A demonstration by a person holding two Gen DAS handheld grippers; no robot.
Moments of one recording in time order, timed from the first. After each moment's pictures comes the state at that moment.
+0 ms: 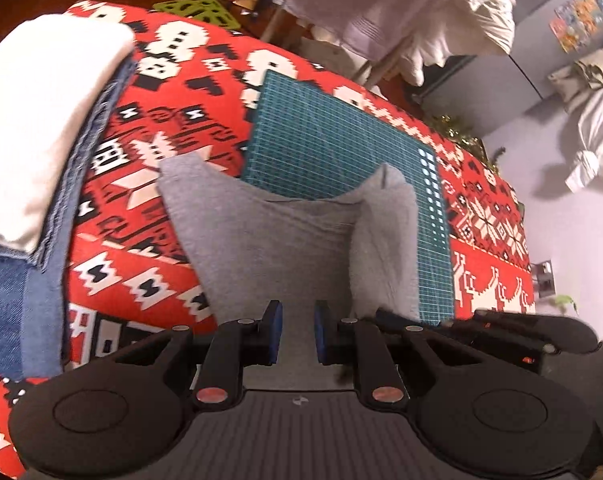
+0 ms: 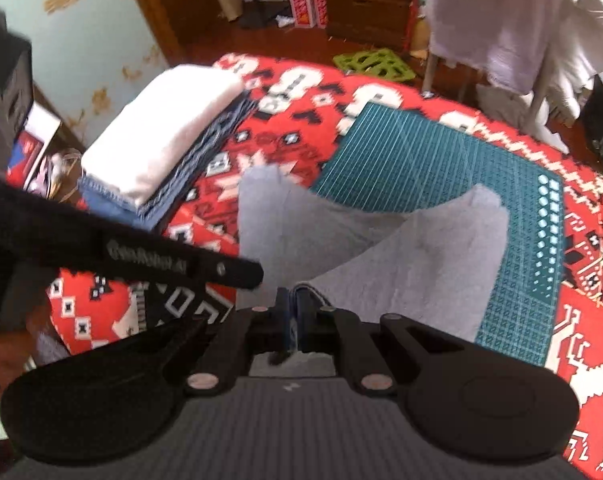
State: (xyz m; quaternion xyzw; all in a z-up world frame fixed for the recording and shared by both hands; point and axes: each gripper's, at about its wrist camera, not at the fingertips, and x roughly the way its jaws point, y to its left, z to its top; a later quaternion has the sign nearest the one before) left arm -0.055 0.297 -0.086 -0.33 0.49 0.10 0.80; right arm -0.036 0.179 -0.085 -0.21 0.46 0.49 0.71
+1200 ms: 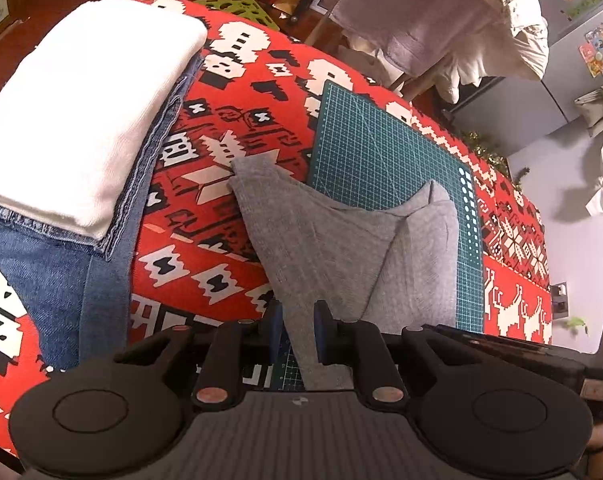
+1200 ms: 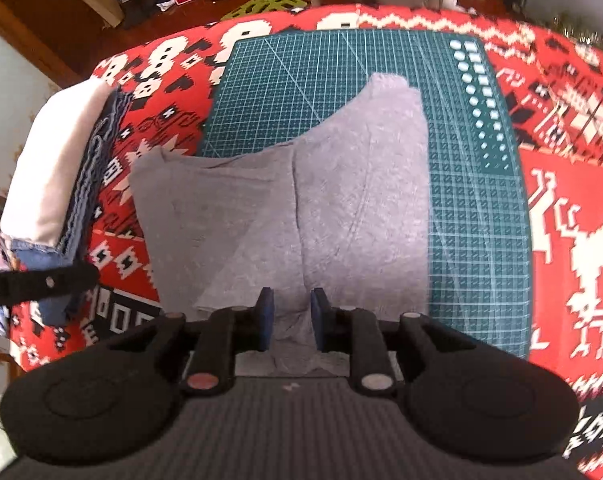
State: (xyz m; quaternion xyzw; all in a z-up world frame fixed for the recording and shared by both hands) left arm -0.083 0.328 -0.090 -0.34 0.49 0.14 0.79; right arm 0.019 0.153 -0.129 -0.11 0.59 0.35 0.72
